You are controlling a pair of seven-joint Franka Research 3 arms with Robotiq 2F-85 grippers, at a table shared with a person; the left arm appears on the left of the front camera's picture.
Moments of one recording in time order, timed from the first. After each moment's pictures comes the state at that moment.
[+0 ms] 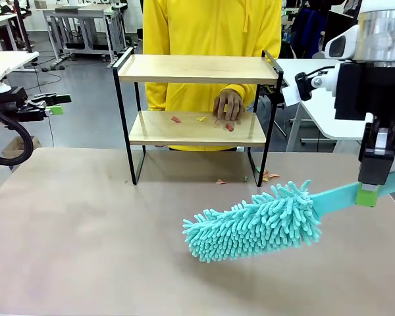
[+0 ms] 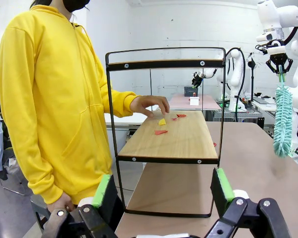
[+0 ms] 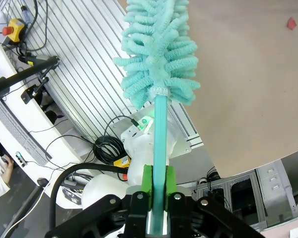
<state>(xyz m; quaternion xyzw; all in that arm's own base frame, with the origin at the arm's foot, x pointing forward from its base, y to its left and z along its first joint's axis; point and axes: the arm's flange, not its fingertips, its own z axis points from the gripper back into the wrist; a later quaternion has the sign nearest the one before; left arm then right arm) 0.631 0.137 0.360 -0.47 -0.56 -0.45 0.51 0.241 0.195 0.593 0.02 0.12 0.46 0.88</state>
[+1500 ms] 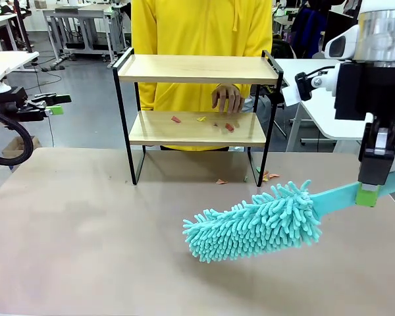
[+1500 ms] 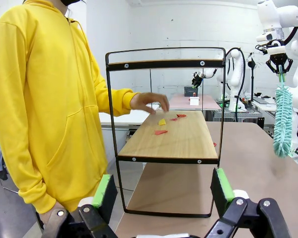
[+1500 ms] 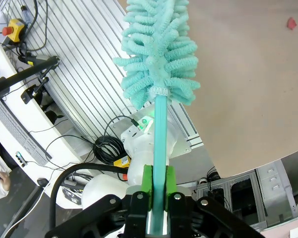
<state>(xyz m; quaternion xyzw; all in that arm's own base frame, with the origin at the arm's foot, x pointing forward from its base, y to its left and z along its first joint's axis) 0.631 0.137 0.360 -0.47 -0.56 -0.45 0.51 0.241 0.195 0.593 0.02 0.12 0.46 0.88</state>
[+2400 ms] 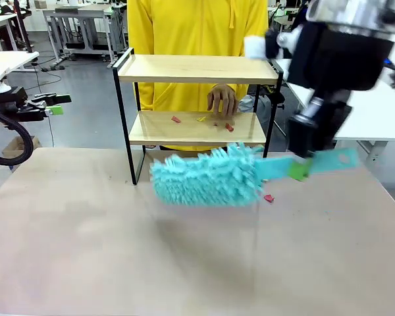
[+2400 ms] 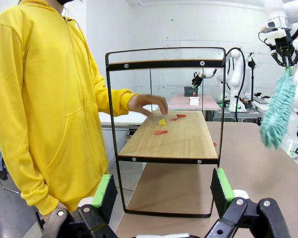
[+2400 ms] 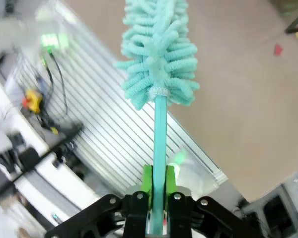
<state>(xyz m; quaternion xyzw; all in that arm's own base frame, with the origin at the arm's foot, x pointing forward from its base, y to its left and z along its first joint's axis) 0.631 0.137 0.360 -0.47 -0.56 -0.45 0.51 0.240 0.260 0.626 0.08 0.02 0.33 0.94</state>
